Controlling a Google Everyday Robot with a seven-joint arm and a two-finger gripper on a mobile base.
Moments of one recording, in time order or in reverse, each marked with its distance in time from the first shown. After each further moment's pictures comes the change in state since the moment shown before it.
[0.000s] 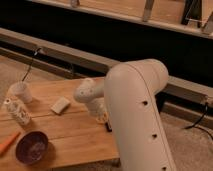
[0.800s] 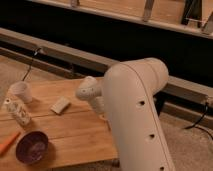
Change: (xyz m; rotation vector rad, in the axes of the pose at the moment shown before) arm -0.002 -0.022 0.000 0.038 0.012 0.030
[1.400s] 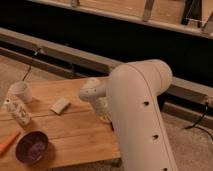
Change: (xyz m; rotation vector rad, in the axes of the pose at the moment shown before) arm 0.012 -0.007 0.014 -0.029 0.020 0.029
